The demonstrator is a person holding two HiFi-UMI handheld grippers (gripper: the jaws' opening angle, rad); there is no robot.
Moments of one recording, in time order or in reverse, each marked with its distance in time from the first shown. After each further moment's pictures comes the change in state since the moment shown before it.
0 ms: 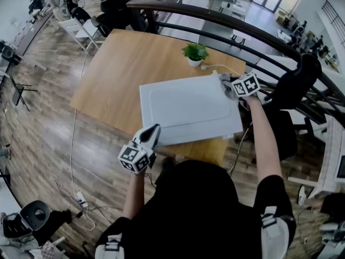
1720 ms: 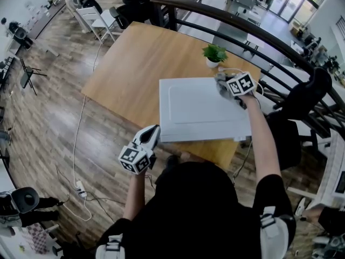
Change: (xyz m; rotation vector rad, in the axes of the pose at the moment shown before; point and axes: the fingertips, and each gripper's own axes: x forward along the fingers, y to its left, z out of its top) left arm -0.071 0.035 -0.001 -0.025 -0.027 0.114; right arm 0.061 0.091 0.056 -0.080 0.018 0.101
